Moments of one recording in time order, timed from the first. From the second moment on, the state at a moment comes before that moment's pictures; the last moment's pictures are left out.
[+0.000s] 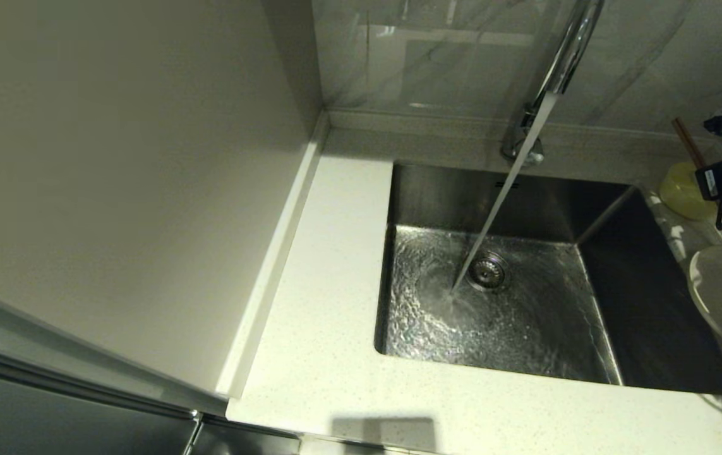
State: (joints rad) left arm 0.00 0.00 0.00 0.00 0.02 -0.02; right arm -0.45 2.15 -2.00 0.18 0.16 -0.53
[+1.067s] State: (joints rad) left arm 0.00 0.00 0.00 0.00 0.02 -0.02; right arm -0.46 2.09 -2.00 0.12 0.17 -0.45
